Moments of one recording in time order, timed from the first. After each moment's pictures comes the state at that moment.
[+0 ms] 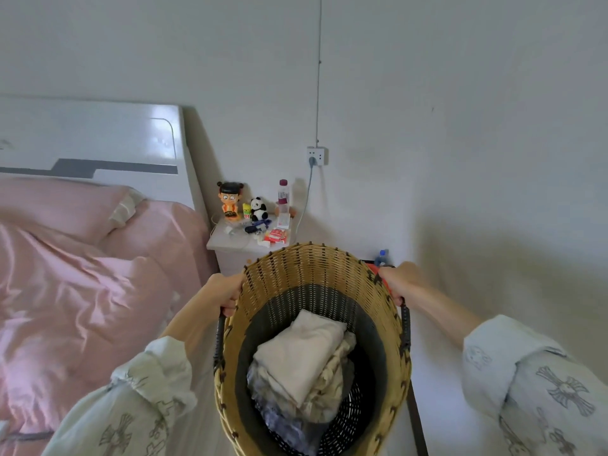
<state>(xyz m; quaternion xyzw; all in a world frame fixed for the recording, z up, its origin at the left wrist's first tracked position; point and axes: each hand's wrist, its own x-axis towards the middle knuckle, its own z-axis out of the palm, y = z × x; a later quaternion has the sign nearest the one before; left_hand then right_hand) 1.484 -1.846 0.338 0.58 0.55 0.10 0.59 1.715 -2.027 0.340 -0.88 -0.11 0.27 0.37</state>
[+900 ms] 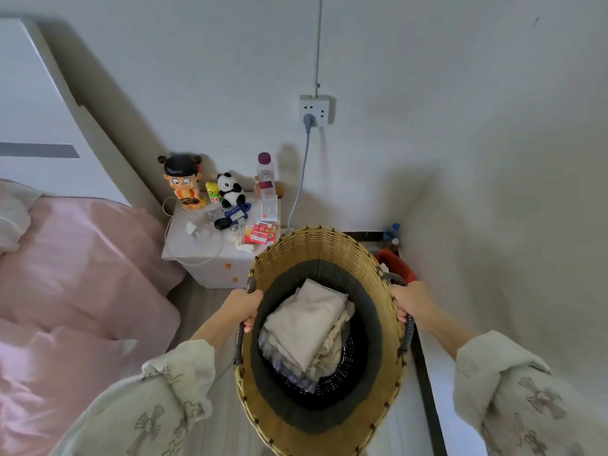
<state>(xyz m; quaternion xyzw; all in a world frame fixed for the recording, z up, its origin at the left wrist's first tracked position) 1.748 -1.534 0.186 0.59 0.58 -0.13 0.55 1.958 -1.746 0.192 -0.89 0.01 0.37 0.26</state>
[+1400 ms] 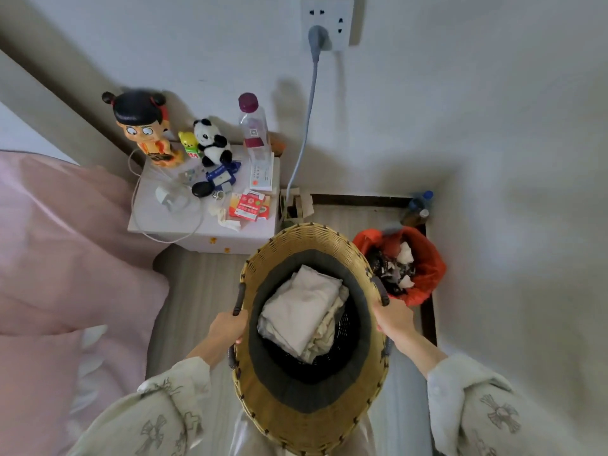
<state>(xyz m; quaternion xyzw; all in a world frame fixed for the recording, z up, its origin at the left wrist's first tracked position) 1.808 -1.503 0.027 0.51 0.68 -0.21 0.48 2.021 -1.686 0.027 -0.88 0.02 0.43 0.22</state>
